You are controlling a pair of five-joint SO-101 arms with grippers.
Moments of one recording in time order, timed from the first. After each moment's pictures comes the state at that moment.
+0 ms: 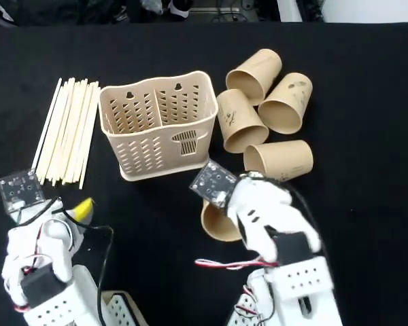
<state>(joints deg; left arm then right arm) -35.6 -104.1 84.3 75.7 -11.6 -13.2 -76.8 75.0 54.0 44.9</state>
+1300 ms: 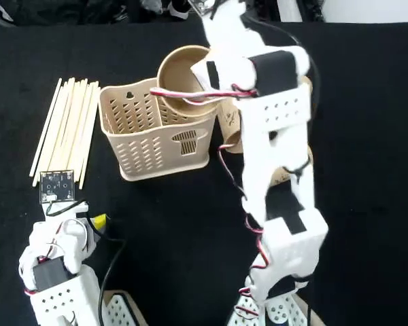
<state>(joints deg) -27.6 -104.0 96.0 69.6 -18.9 -17.6 18.9 -59.3 99.1 17.0</state>
